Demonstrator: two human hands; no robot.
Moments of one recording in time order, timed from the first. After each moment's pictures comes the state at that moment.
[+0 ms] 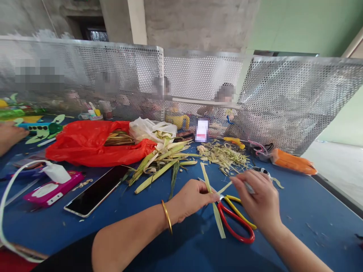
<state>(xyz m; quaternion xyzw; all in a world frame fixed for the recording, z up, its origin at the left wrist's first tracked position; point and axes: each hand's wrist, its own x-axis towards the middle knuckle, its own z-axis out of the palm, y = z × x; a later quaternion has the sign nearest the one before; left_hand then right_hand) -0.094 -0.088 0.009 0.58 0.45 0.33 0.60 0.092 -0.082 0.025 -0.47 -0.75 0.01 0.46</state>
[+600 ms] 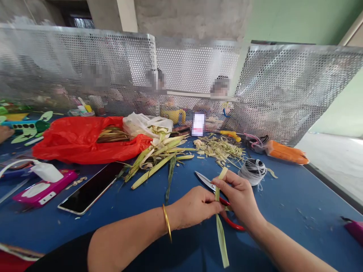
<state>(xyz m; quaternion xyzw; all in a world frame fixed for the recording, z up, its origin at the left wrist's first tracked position) -0.087 -0.105 0.003 0.67 0.39 0.24 0.59 0.065 -0.089 0.003 -0.51 -0.63 0.35 0.47</state>
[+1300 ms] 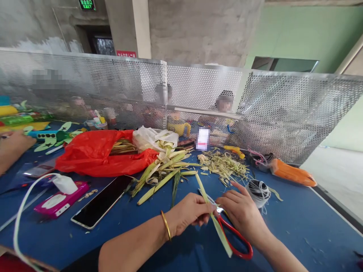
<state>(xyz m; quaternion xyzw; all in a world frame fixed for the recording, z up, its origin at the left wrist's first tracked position) -0.099 -0.084 0.011 0.48 0.43 0.30 0.70 0.092 -0.072 0.019 -0.32 -0.91 -0.04 0.26</state>
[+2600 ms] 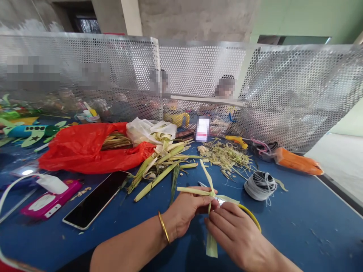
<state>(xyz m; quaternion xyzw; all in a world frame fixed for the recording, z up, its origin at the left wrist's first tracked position) -0.094 -0.085 0.010 0.28 0.39 0.43 0.76 0.071 -0.104 0.014 -0.16 -0.94 -0.13 0.26</state>
